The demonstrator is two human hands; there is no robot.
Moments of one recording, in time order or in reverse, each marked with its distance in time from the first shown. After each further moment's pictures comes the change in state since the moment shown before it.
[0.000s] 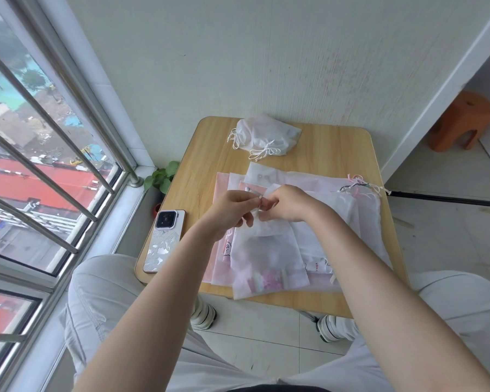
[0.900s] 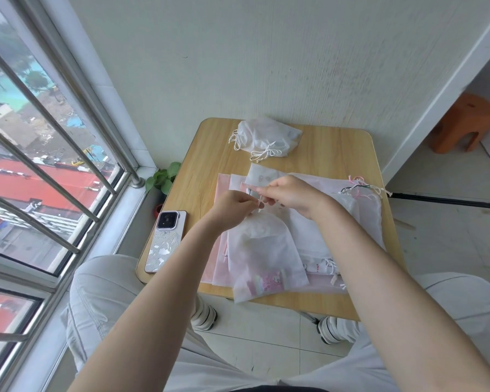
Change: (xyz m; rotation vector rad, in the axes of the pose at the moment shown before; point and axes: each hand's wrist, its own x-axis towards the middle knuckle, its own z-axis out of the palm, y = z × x) left_hand 0.007 0.005 0.000 0.261 0.094 -0.049; right_hand -0.002 -0.012 -0.011 0.401 0.054 0.032
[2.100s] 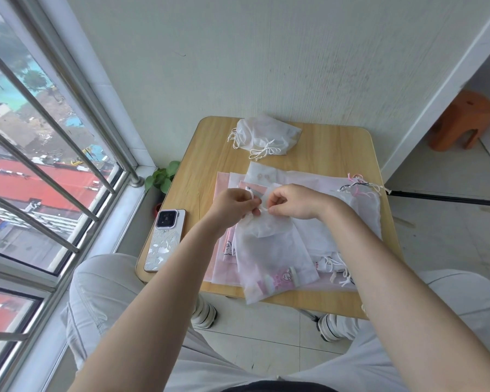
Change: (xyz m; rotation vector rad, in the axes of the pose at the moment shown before) left_hand 0.004 -0.011 0.006 -0.178 0.035 0.007; right_hand -0.005 0.019 -0.009 -0.315 -0.116 -0.073
